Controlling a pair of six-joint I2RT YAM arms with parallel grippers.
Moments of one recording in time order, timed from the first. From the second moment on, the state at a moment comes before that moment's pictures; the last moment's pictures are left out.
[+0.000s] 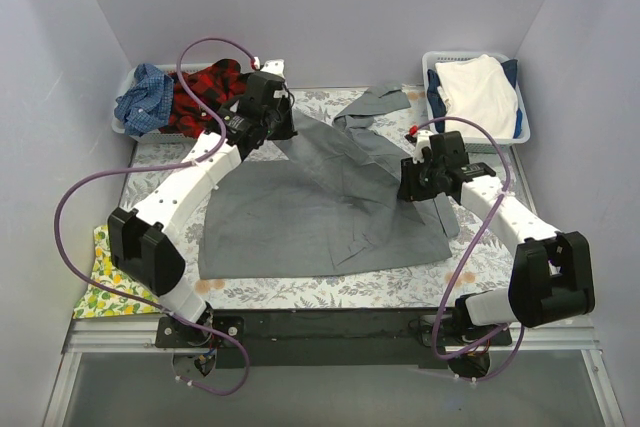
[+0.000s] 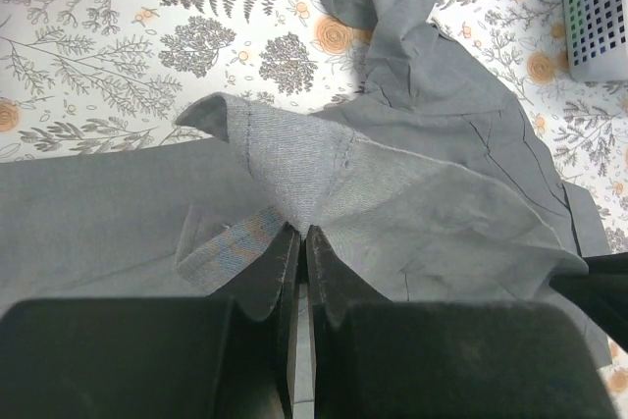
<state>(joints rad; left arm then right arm) -0.53 1.62 1.61 -0.61 -0.16 -0.42 0.27 1.37 0.92 -0.46 -0.26 0.06</state>
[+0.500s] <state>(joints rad) -0.53 1.56 1.64 -0.49 -0.08 -0.40 0.35 1.37 0.94 -0.45 -0.26 0.07</state>
